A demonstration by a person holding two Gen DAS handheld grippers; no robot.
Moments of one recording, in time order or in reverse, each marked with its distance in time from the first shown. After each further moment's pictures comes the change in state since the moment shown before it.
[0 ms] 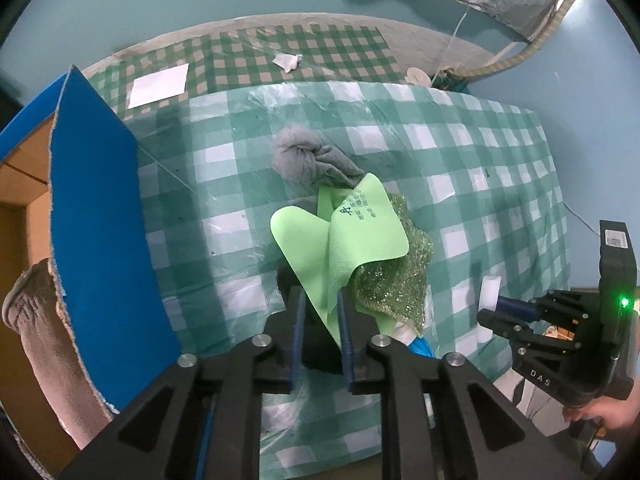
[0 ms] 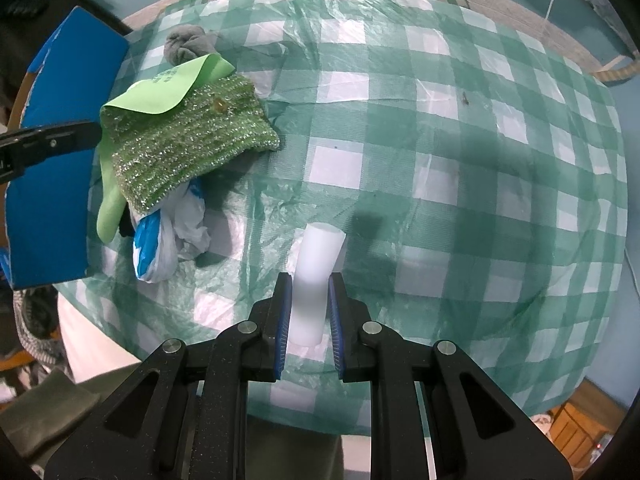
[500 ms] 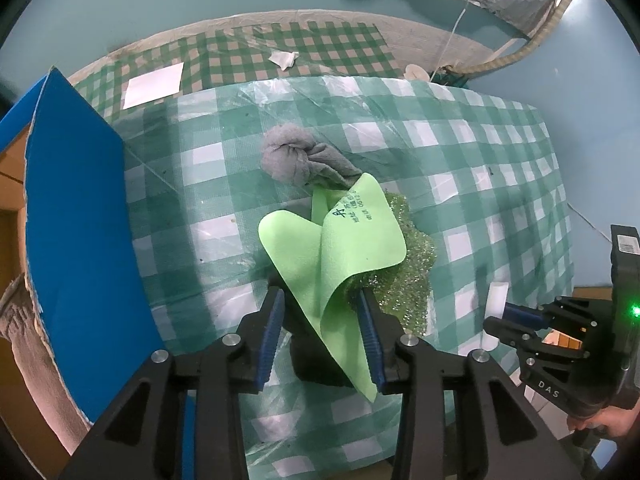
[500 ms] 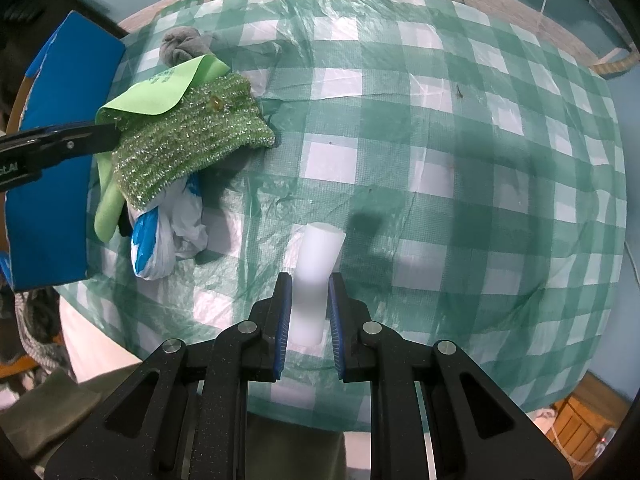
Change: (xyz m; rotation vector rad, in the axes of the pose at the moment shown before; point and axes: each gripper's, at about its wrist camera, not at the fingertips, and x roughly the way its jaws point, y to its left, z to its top) left arm 0.015 -0.005 0.005 0.007 0.006 0.002; right arm 0.001 0.000 0.000 0.021 0.001 0.001
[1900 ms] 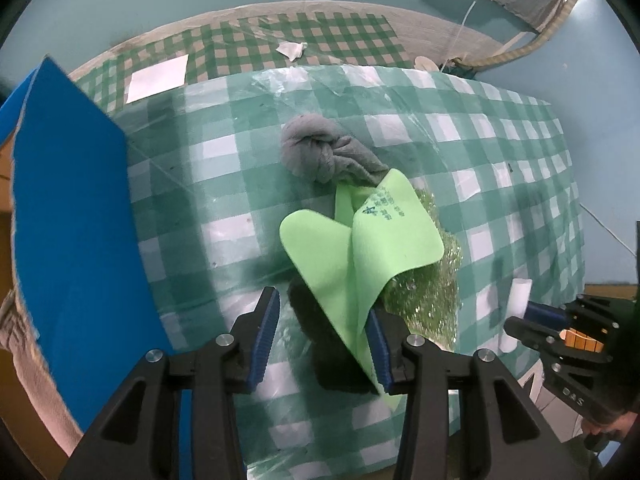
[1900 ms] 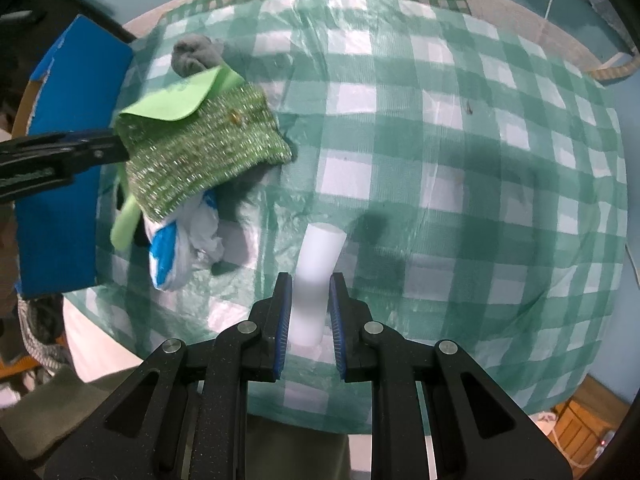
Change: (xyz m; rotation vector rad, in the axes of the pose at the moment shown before) left arm 0.014 0.012 0.006 -0.001 0.030 0.022; right arm -0.012 0.006 0.010 -0.011 -0.019 0.014
